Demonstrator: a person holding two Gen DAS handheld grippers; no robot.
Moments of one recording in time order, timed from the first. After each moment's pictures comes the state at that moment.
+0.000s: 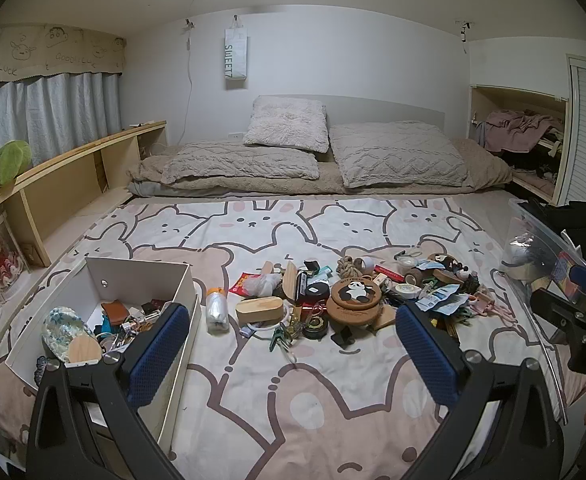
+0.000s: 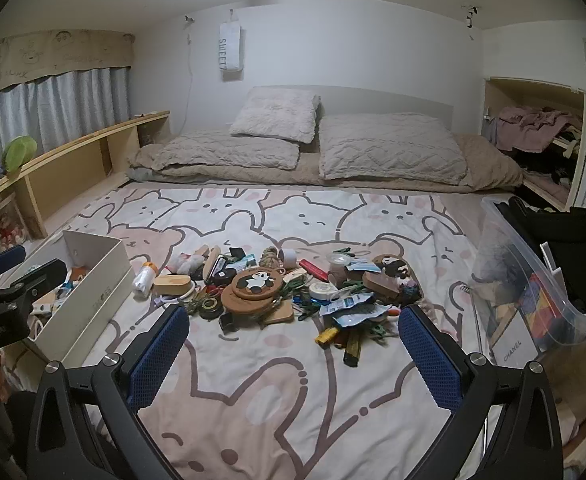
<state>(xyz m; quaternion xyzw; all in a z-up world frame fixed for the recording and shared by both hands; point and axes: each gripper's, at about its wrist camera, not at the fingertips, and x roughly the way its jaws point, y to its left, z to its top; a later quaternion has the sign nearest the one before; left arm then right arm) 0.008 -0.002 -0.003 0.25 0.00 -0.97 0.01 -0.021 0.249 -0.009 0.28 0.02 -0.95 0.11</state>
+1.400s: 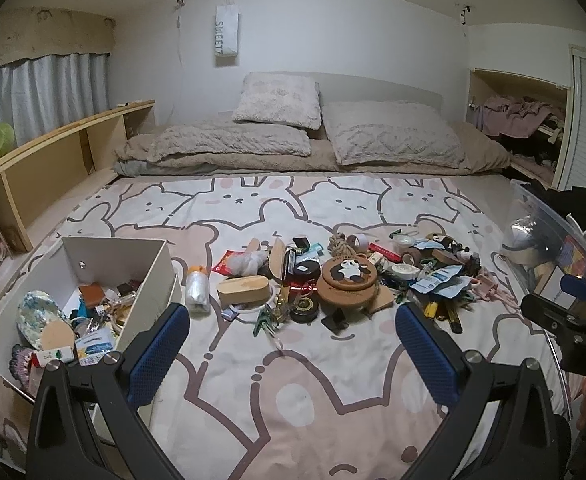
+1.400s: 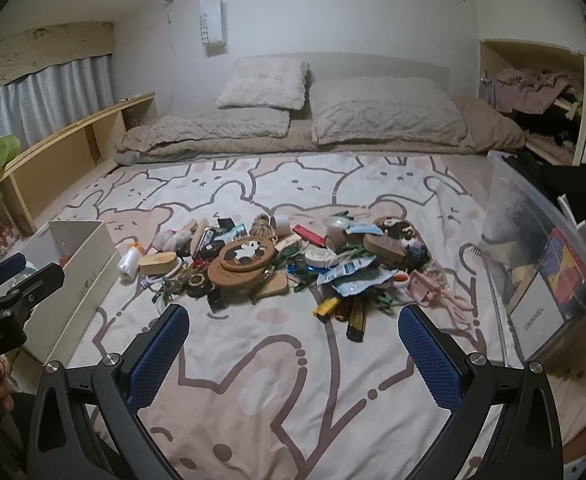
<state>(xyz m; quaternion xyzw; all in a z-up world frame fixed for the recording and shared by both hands) -0.024 0.010 -0.040 0.29 0.00 -0.96 0.00 -0.049 0.255 -0.053 0.33 0.00 -0.94 0.10</state>
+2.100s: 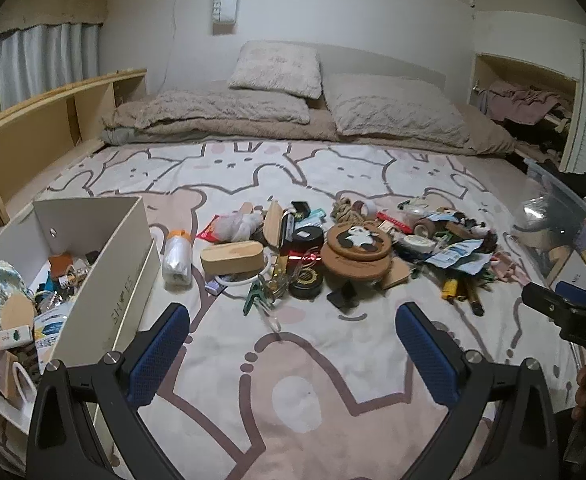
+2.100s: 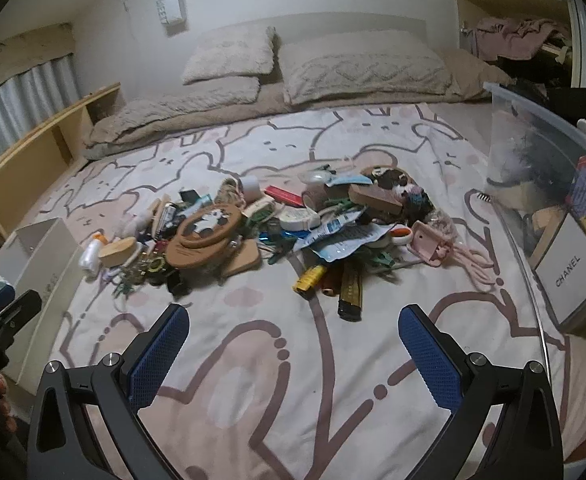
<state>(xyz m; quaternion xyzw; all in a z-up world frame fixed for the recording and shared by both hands) -0.067 0.000 -0.106 0.33 0.02 -0.94 -0.02 -0.099 0.270 -0.123 0.38 -0.05 -0.92 0.07</state>
